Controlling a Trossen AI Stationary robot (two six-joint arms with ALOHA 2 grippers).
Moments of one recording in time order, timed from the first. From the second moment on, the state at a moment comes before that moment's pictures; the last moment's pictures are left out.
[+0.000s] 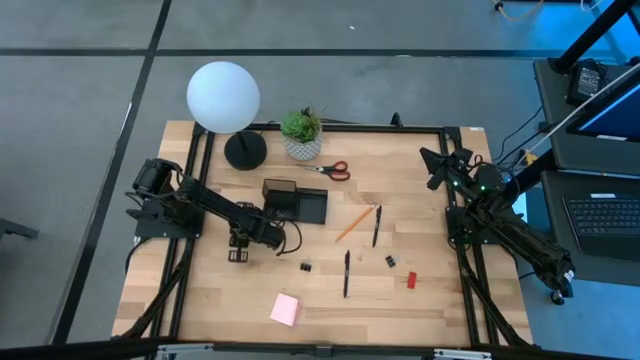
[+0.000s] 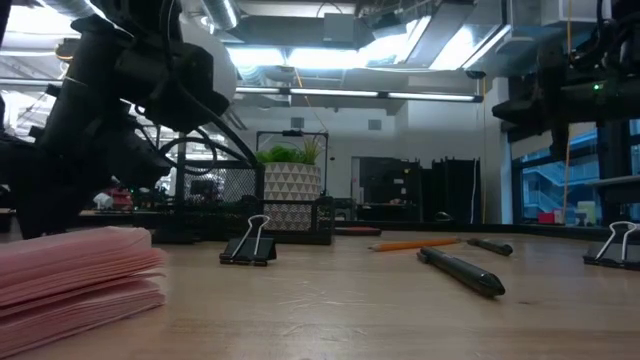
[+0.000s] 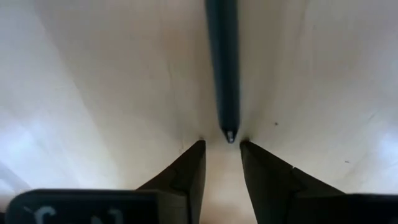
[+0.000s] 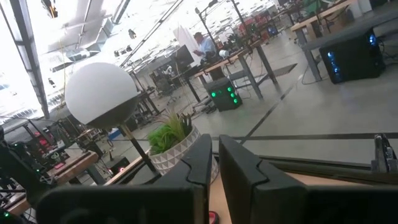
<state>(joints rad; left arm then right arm) -0.24 1.73 0.87 -1.04 0.00 -0.27 -0.76 0.00 0.01 0.13 -0.02 0.52</state>
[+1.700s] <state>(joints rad) -0.24 1.73 0.90 -0.99 -0.01 -0.28 -0.76 0.00 0.01 0.06 -0.02 0.52</state>
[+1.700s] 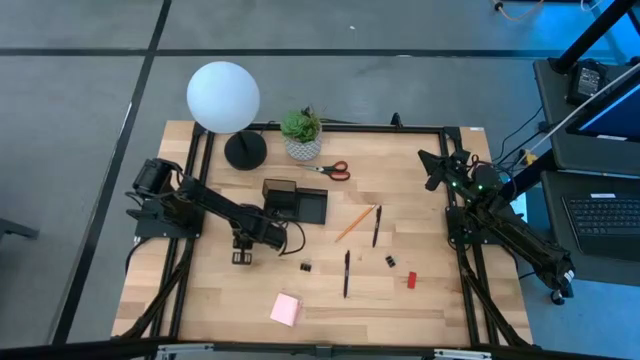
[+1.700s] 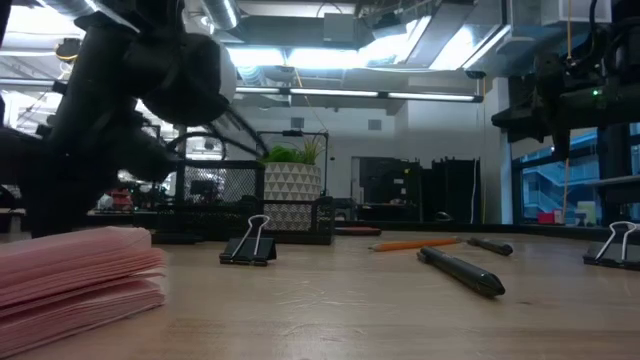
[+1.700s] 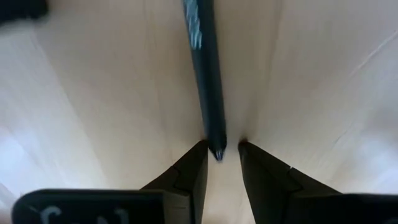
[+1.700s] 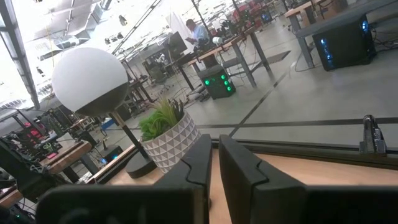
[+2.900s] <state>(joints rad) -0.17 1.72 0.91 -0.80 -0.08 -0.31 -0.76 0.00 0.01 0.06 -0.02 0.52</state>
